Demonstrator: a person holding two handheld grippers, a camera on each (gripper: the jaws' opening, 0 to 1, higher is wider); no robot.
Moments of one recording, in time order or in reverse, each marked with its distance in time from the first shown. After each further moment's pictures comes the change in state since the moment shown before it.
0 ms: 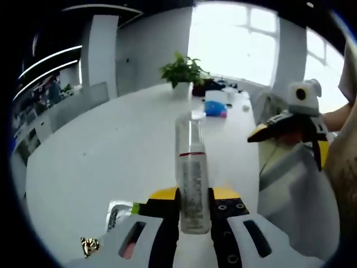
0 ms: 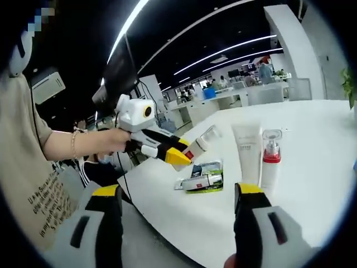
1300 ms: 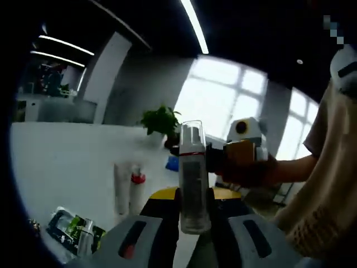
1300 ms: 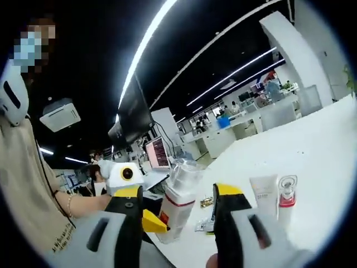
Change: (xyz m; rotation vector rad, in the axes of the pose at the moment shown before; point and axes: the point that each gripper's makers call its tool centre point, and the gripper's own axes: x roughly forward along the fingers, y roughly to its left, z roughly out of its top) left arm -0.029 -0.100 0.067 -0.218 -0.452 -0.217; right arm 0.002 0.013 0.091 0.138 -0.294 0.148
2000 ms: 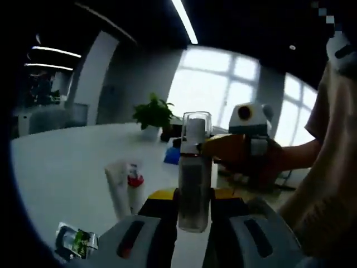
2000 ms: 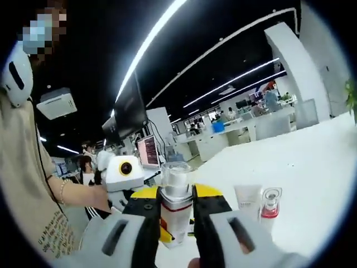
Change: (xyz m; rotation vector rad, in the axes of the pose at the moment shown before) left arm 0.039 0.018 -0.026 0.177 0.216 0.008; right arm -0.007 -0.026 -0.008 -0.258 0.100 -0.112
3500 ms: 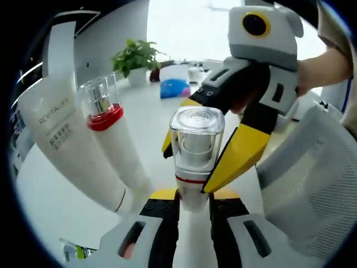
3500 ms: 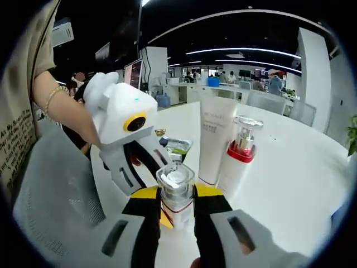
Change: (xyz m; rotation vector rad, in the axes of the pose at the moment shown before) left arm 0.094 0.052 -0.135 0.191 0.389 -0.026; right arm -0.010 -0.080 -0.145 -0.200 0.415 -0.041
